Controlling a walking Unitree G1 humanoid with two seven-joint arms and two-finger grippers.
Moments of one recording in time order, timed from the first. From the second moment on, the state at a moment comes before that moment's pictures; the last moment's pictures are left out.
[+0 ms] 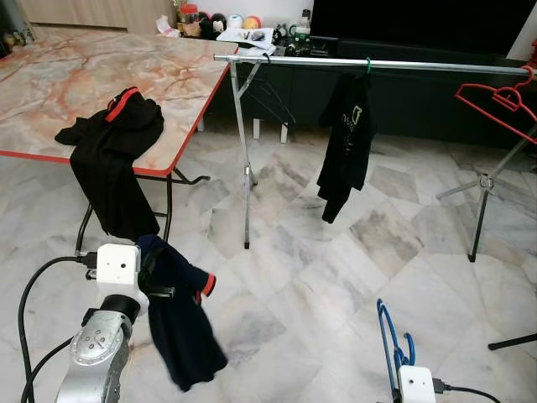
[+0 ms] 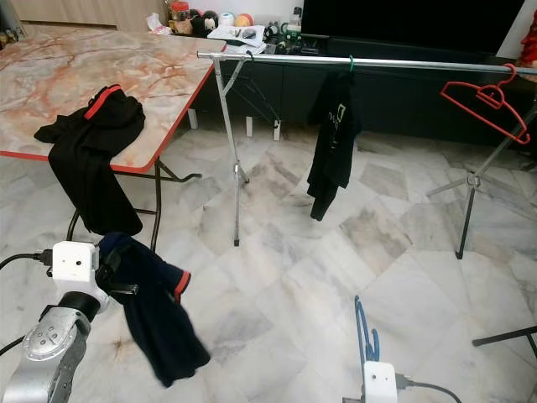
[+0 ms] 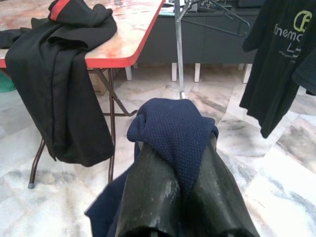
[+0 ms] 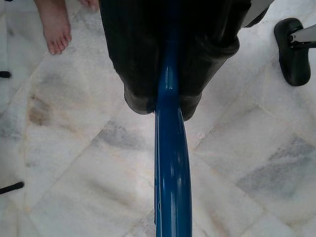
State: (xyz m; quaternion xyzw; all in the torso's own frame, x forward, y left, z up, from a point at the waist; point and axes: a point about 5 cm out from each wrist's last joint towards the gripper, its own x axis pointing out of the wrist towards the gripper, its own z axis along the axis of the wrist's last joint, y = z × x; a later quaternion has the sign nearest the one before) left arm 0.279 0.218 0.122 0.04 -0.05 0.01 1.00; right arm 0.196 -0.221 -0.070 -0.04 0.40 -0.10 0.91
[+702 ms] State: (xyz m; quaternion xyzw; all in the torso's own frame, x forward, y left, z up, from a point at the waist) left arm 0.276 0.216 0.111 0.03 -0.01 0.01 1.00; right arm 0.173 -0.211 -0.083 -0.04 0.43 -0.08 0.90
